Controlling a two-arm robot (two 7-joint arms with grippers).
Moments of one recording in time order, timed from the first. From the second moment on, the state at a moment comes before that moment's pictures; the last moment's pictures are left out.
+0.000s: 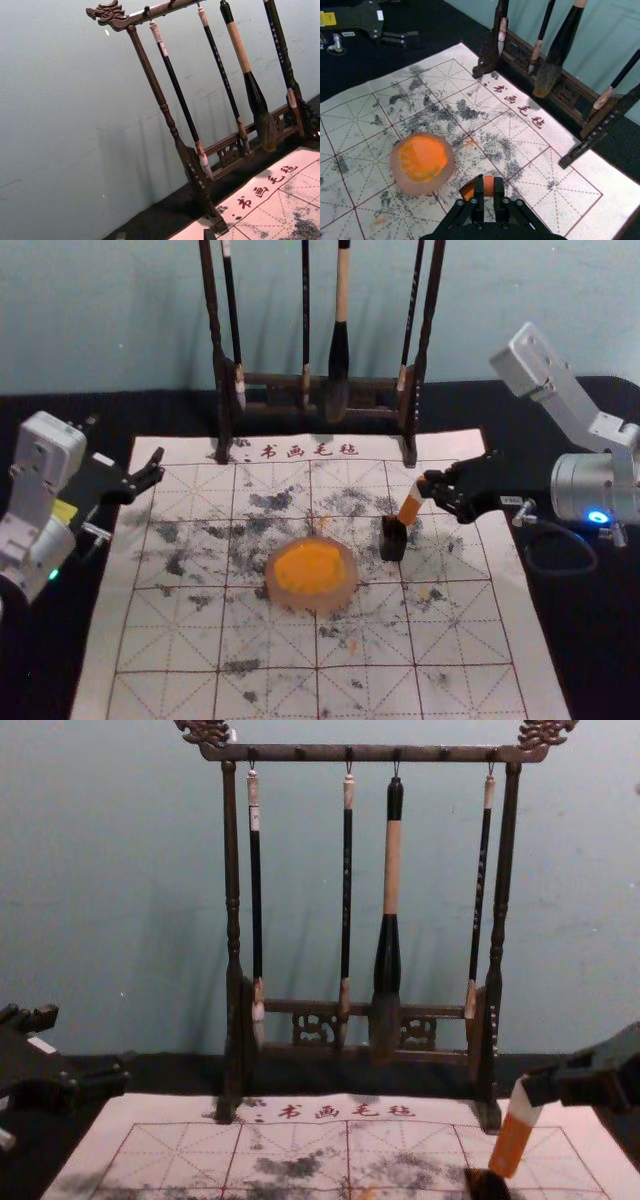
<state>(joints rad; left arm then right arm) -0.20 0.60 0.45 -1.41 -0.25 -0.12 0.03 0.40 0.71 -0.52 -1.66 0.48 0.59 0.54</state>
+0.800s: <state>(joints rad) -0.20 0.60 0.45 -1.41 -0.25 -0.12 0.03 0.41 0.71 -0.55 -1.67 0.53 0.60 0.50</state>
